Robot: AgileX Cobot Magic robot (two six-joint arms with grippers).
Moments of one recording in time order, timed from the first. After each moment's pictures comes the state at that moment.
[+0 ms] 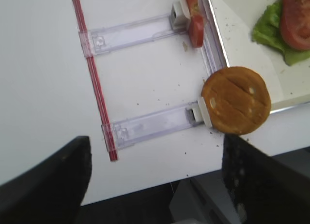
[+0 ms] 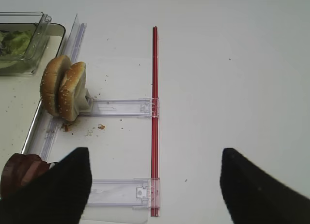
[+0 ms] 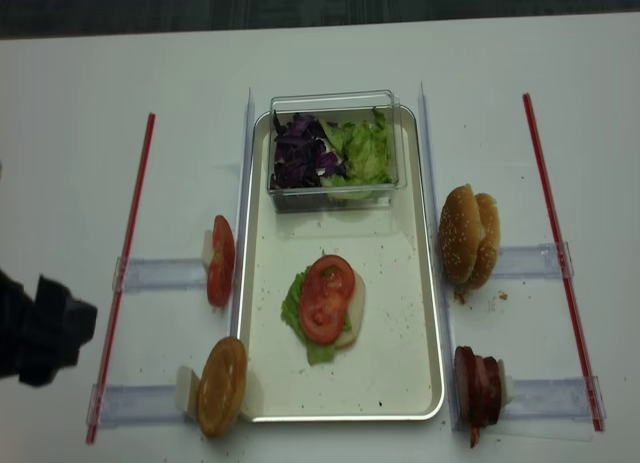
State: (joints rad) left arm -0.04 0.74 -0.80 -0.08 1.25 0.15; right arm -0.04 -0.02 -0.48 0.05 1.13 -0.05
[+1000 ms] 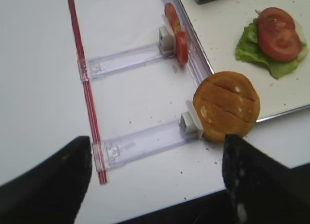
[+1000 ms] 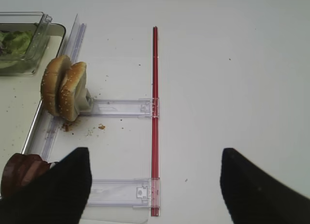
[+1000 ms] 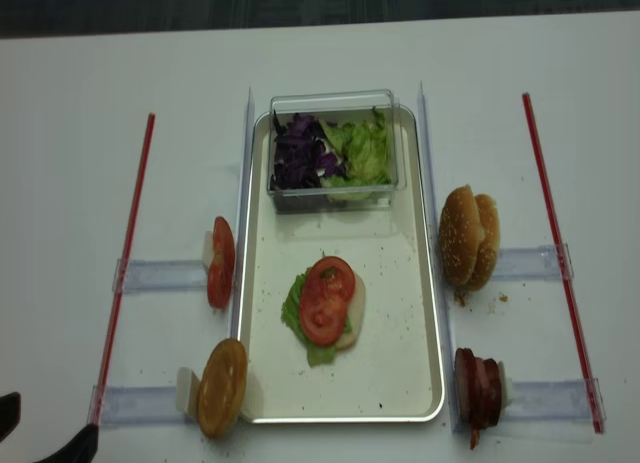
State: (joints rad) left arm -0.03 0.13 -0.49 -0.13 1.19 0.17; right arm -0.04 -0.02 -0.48 0.05 1.13 -0.05
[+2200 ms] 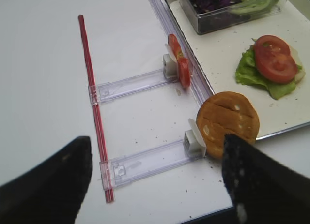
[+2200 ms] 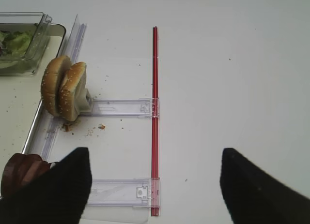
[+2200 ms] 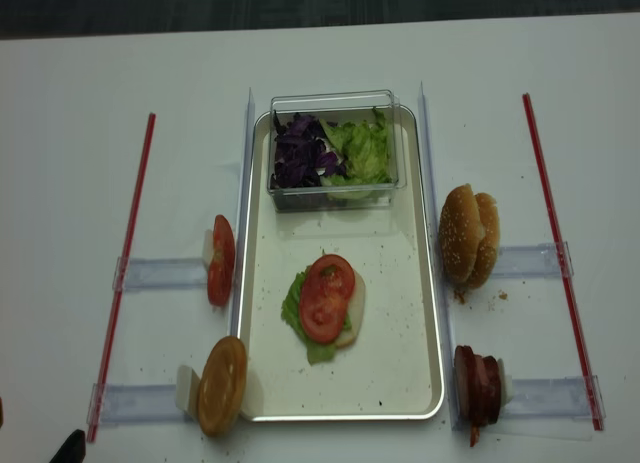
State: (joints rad) left arm -0.03 -0.02 -0.49 -0.13 1.19 0.17; right arm -0.04 -0.02 -0.48 0.05 1.13 -0.05
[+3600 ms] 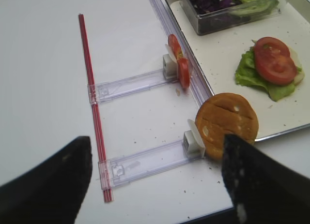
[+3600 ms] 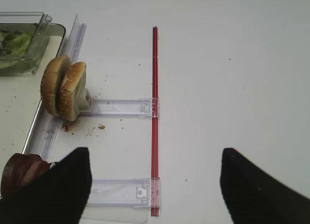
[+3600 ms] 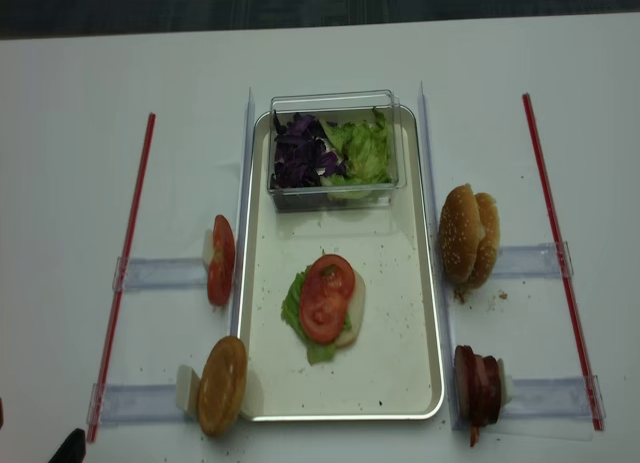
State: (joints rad) left arm -0.03 -0.02 -0.49 -0.13 1.19 0.16; right arm -0.04 -0.02 -0.48 0.05 1.13 -0.05
